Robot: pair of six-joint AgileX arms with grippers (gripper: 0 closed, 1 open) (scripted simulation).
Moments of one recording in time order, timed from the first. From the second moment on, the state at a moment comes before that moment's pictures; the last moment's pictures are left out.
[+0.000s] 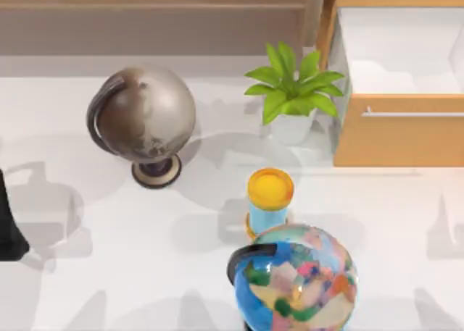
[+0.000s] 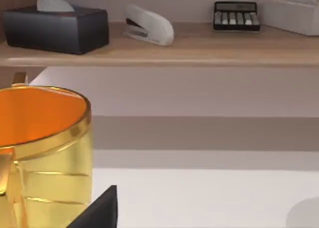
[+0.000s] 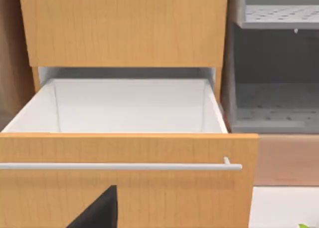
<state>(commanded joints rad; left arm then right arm) 0.00 0.00 0.00 0.00 0.00 0.00 0.00 0.00 0.00 0.00 0.00 0.00</state>
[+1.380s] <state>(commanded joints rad) 0.00 0.00 0.00 0.00 0.00 0.00 -0.35 0.98 0.38 0.60 -0.35 0.01</state>
